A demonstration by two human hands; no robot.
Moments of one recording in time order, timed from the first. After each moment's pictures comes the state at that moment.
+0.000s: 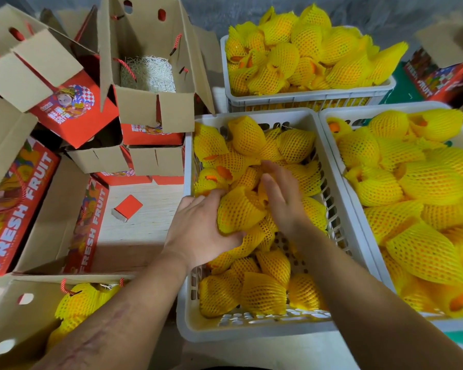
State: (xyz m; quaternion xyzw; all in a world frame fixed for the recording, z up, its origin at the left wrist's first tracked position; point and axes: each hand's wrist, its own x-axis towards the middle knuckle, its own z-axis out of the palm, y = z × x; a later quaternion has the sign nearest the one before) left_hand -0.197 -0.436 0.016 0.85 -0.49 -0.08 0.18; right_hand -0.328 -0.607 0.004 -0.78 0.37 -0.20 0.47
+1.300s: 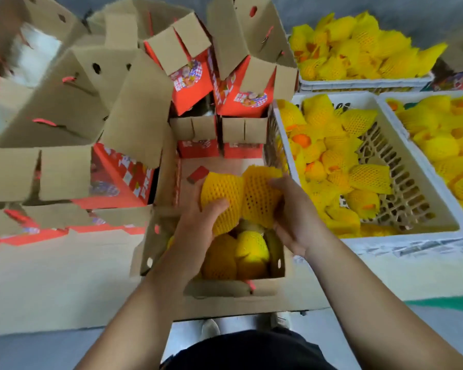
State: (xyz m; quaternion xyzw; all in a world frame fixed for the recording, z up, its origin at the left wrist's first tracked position) left_hand -0.141 -0.172 0.054 0.63 -0.20 -0.36 0.66; right_hand -0.253 -0.314 0.084 -0.41 0.37 -0.18 0.81
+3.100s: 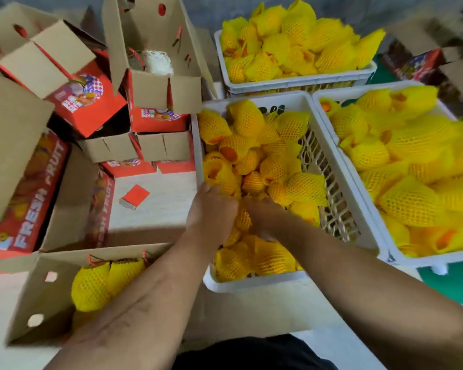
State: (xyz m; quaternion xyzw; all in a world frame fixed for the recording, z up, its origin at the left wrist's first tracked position) left_hand -0.219 -0.420 0.025 0.79 -0.60 0.00 -0.14; right_hand -0.328 -0.534 -0.032 -0.93 0.27 0.19 0.17
